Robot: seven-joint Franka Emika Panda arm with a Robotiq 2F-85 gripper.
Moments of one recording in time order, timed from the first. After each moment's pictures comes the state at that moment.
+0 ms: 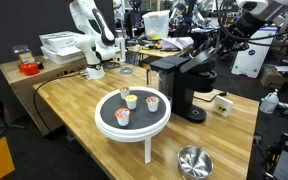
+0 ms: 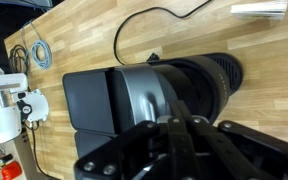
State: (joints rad) arm 0.13 -0.48 -0.11 -2.67 -0.48 2.75 -1.14
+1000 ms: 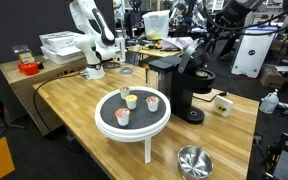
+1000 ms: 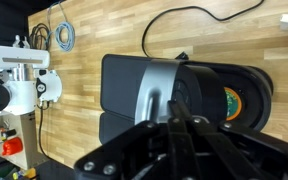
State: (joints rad) arm 0.13 -0.37 -0.07 -2.50 -0.48 2.75 -1.26
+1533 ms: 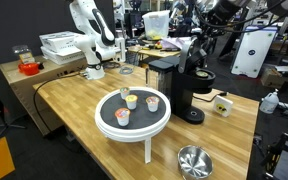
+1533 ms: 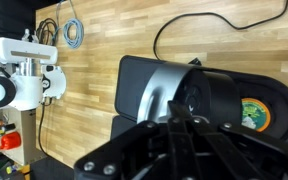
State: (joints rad) arm 0.13 -0.28 -0.08 -2.39 -0.47 2.76 -1.33
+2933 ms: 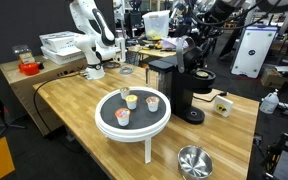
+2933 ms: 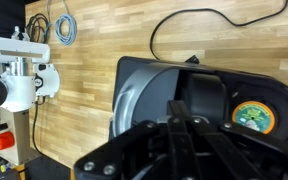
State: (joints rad) arm 0.11 -0.23 -0.07 -2.35 -0.34 2.74 -1.45
